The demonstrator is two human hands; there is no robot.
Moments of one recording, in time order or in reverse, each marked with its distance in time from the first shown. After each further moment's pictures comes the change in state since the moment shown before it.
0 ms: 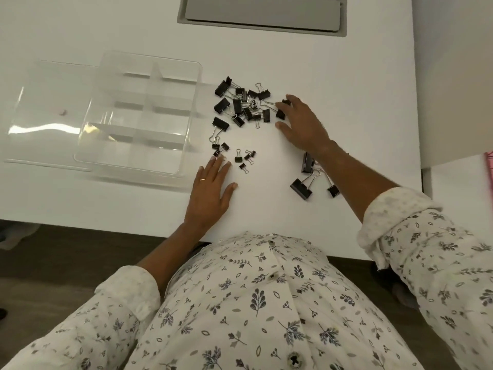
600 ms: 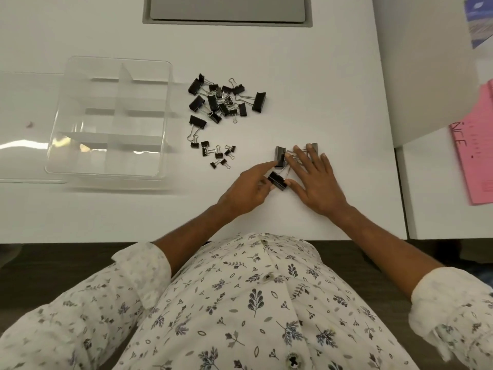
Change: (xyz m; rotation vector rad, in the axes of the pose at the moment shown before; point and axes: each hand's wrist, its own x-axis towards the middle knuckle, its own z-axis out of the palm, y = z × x) left_hand 0.039 0.103 0.018 -0.593 -0.384 0.126; right_hand -0.192 0.022 0.031 -0.206 0.018 0.025
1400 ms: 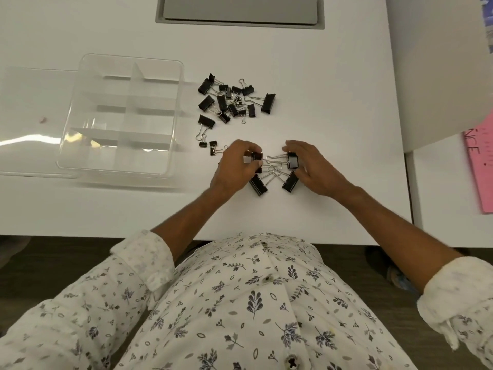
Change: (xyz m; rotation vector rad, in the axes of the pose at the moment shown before) left_hand 0.019 -0.005 -0.045 -0.027 0.317 -0.133; right_hand 0.045 -0.008 -0.034 0.508 -0.100 -0.073
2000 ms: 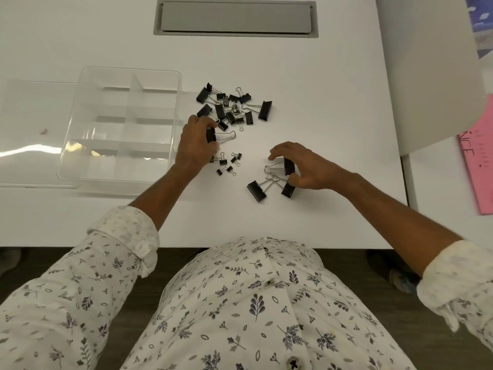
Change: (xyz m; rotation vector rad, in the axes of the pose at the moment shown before) left_hand 0.054 -0.024 -0.080 0.355 0.122 -0.087; right_hand 0.026 -0.012 -0.025 0.014 -0.238 -0.105
